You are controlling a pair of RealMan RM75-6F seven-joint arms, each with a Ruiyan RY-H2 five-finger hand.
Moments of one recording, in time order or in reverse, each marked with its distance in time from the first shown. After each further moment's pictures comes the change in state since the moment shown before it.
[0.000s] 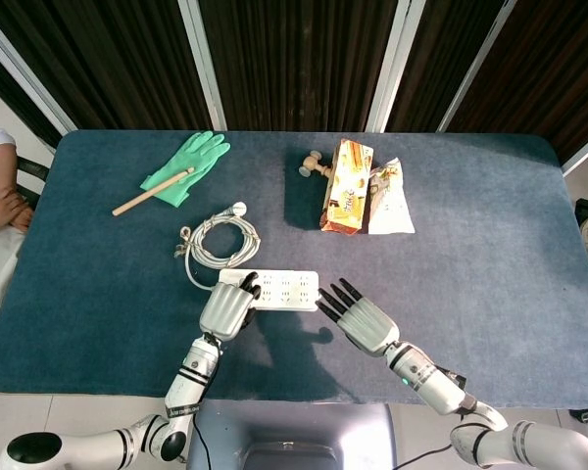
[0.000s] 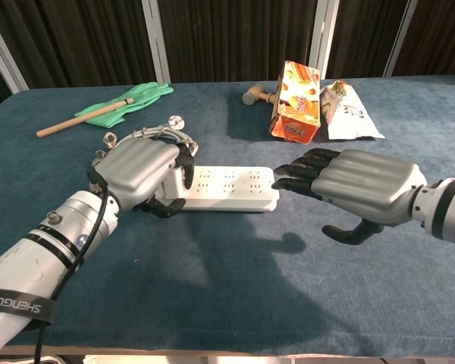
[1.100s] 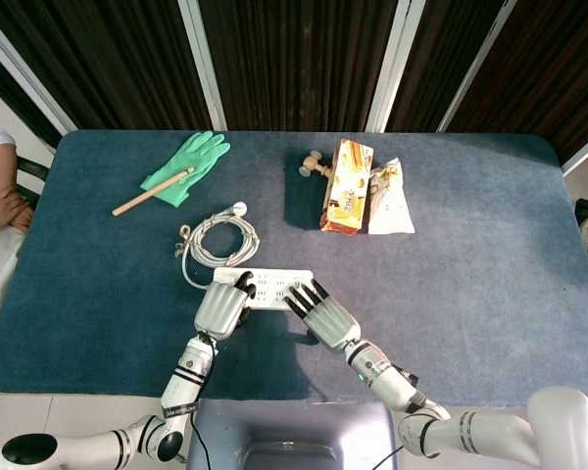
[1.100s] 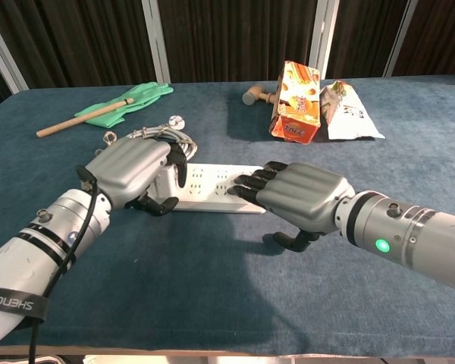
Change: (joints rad) left arm 0.012 0.017 -0.001 -0.016 -0.001 0.015 -0.043; right arm 0.137 -0.187 0.018 0.009 0.375 -0.028 -0.299
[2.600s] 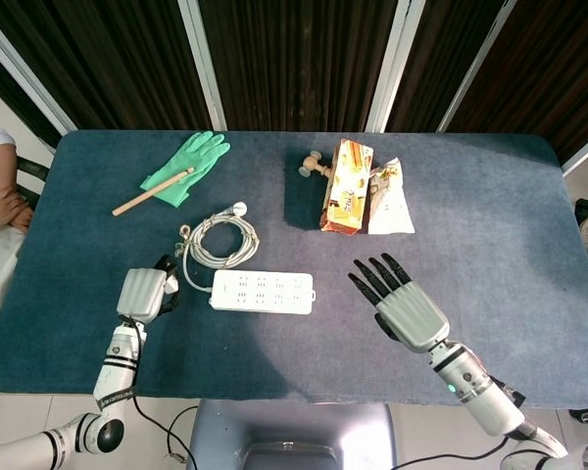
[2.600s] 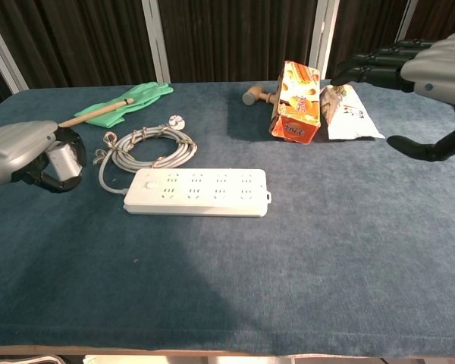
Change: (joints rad) left arm 0.116 0.302 -0.023 -0.131 -0.163 -0.043 -0.142; right arm -0.139 0.587 -0.140 -0.466 -0.278 0.360 0.305
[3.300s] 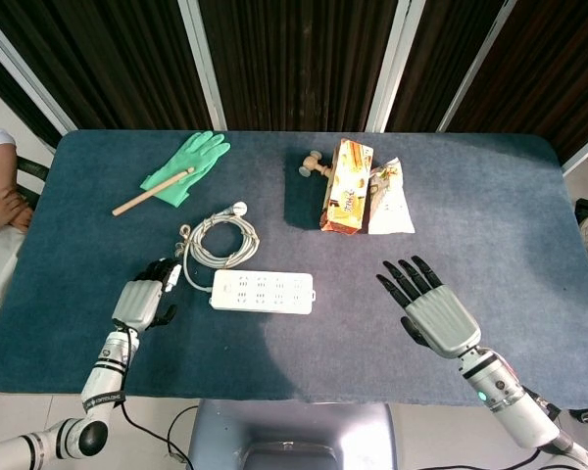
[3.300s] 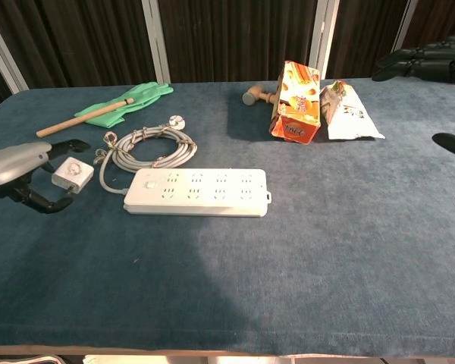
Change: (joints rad) left arm 0.012 0.124 0.024 -0.143 -0.089 -0.144 -0.064; right arm -0.079 0.088 -0.012 -0.003 -0.053 0.016 0.099
